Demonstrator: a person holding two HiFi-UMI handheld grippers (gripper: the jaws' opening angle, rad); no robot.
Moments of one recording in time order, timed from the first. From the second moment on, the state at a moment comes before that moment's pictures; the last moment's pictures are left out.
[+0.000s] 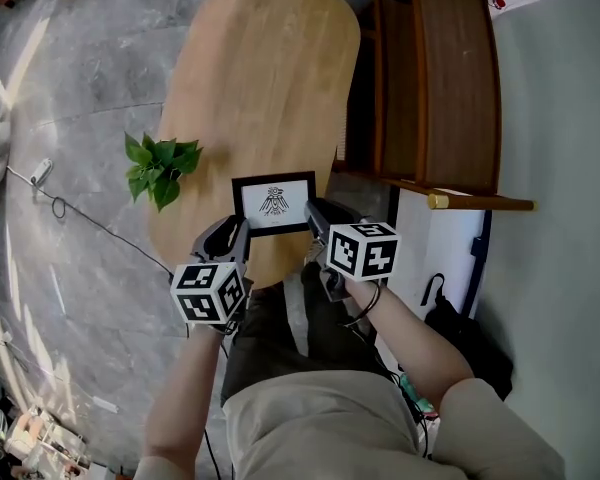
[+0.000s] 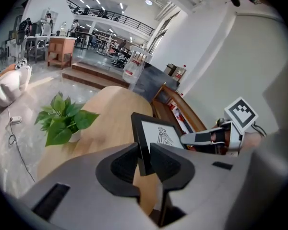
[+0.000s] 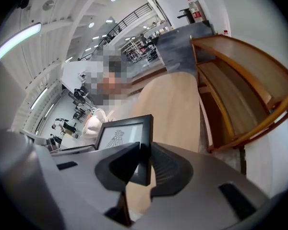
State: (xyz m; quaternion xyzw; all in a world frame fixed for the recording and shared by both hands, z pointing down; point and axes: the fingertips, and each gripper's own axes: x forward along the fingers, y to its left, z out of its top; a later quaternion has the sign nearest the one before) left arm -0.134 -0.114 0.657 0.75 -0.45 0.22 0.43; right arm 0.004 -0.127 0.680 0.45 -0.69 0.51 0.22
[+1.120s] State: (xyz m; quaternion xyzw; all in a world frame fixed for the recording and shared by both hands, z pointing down) left arm -0.130 -0.052 0.899 0.67 -0.39 0.33 0.53; right arm 0.005 -0.058 0.912 0.43 -0.64 0.54 0.35
